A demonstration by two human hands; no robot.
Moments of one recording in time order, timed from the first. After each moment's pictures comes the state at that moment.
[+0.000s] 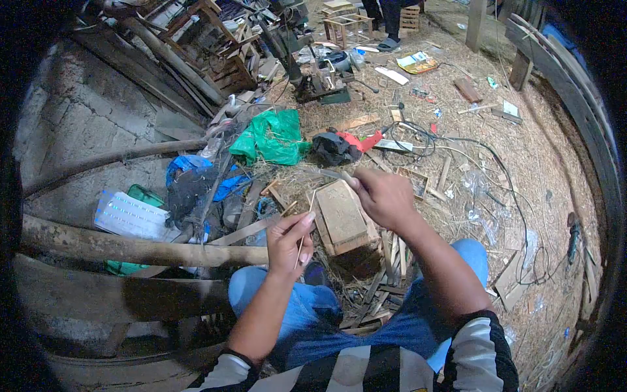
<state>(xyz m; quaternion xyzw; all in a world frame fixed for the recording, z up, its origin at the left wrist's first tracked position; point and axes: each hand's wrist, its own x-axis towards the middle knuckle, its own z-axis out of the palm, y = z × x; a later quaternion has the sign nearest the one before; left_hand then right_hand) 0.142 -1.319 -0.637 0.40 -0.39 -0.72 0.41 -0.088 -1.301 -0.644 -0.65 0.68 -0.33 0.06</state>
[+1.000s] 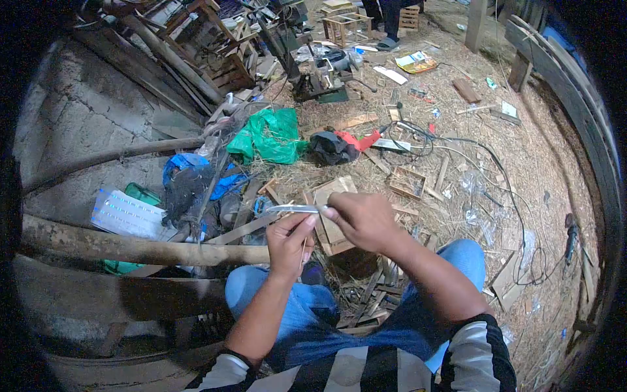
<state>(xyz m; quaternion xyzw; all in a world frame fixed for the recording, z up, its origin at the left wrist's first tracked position) 0.135 -1.317 -0.641 0.42 -0.47 -0.66 0.41 -0.057 -1.284 -0.639 -0.70 0.58 -0.39 0.14</state>
